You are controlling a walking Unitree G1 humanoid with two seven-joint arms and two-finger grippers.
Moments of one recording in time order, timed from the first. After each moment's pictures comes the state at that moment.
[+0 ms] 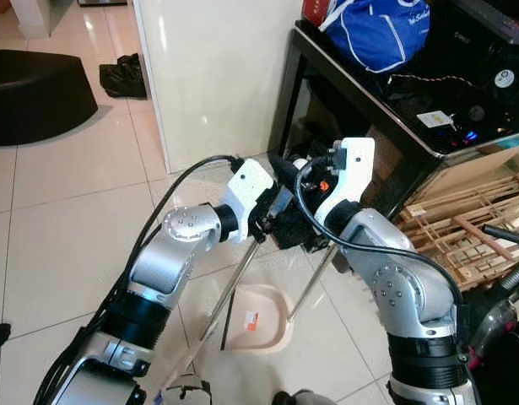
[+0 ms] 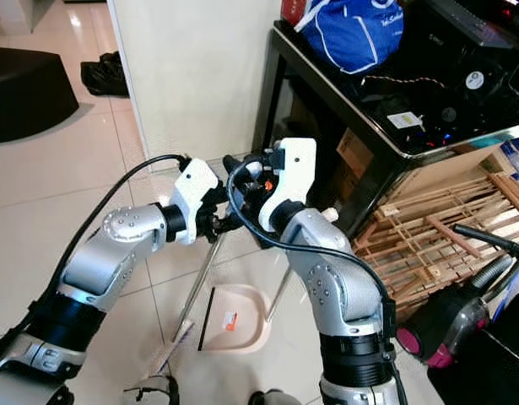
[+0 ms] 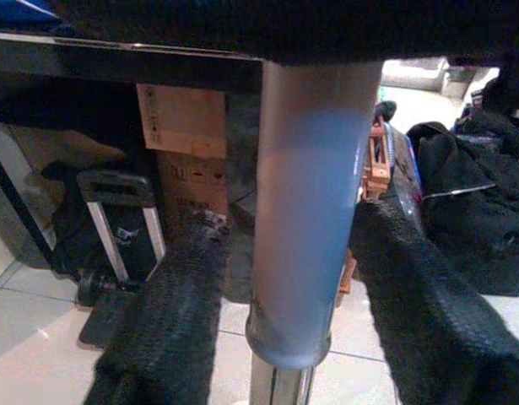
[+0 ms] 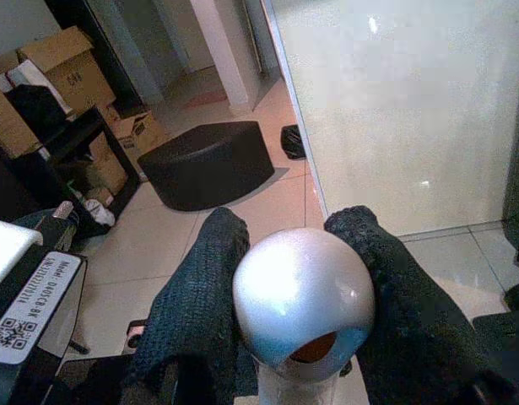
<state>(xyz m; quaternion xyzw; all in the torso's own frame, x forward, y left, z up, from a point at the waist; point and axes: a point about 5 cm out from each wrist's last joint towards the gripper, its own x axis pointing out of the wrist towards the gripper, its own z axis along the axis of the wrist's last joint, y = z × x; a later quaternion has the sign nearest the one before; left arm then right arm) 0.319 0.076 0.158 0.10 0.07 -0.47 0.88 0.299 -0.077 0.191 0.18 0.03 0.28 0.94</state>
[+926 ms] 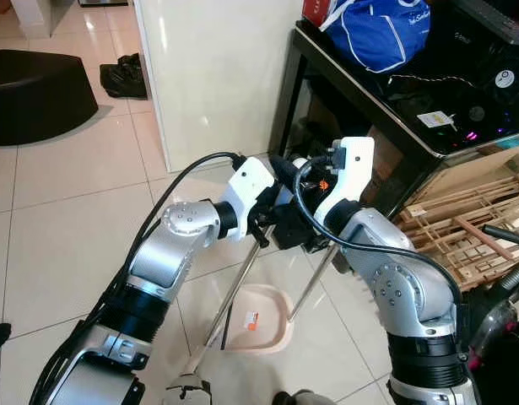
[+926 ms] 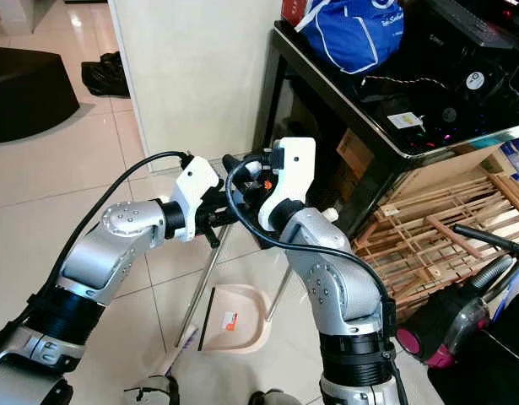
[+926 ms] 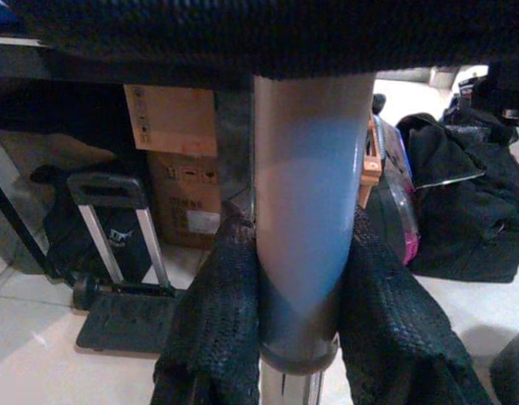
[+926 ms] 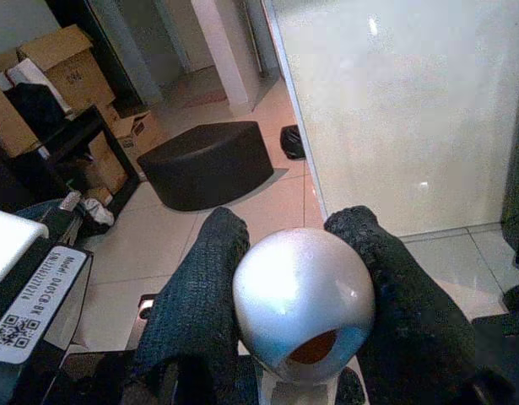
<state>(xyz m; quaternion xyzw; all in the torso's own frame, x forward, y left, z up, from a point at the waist) 0.323 0.077 0.161 0.11 0.07 -0.48 0.87 0.299 -0.076 0.192 0.17 0.03 0.28 0.94</state>
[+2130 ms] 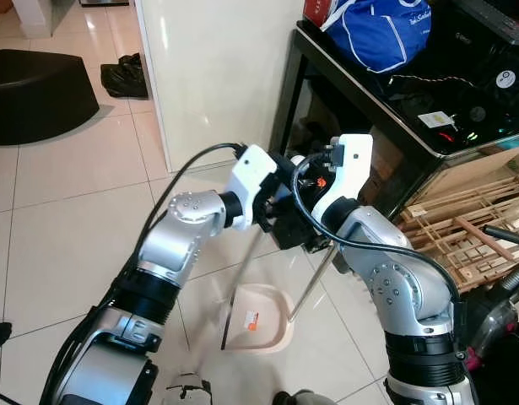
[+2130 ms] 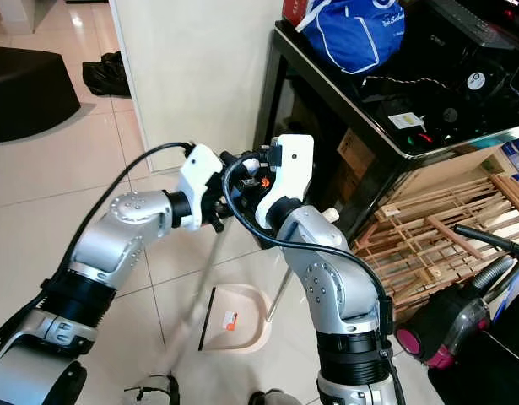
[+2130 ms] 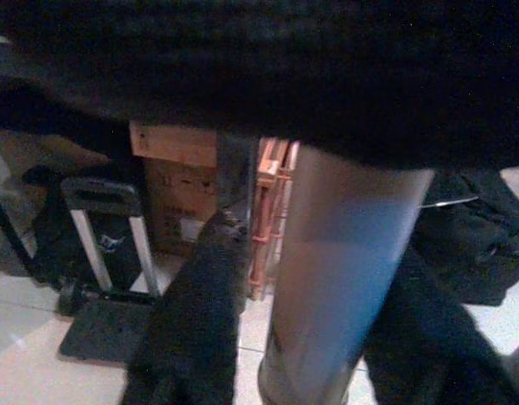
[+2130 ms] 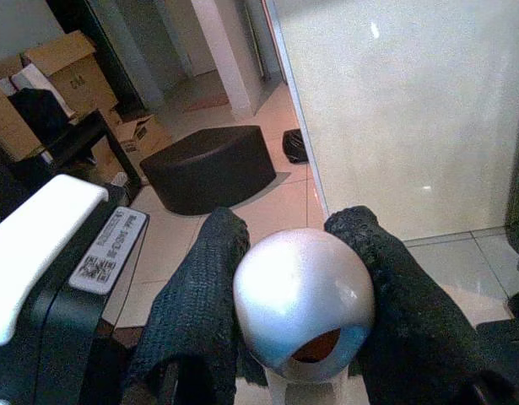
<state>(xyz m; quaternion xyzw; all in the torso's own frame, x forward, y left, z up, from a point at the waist) 0.337 0.070 0.166 0.08 0.08 -0.48 0.87 0.300 -0.073 0.195 0.18 0.02 0.27 0.95</state>
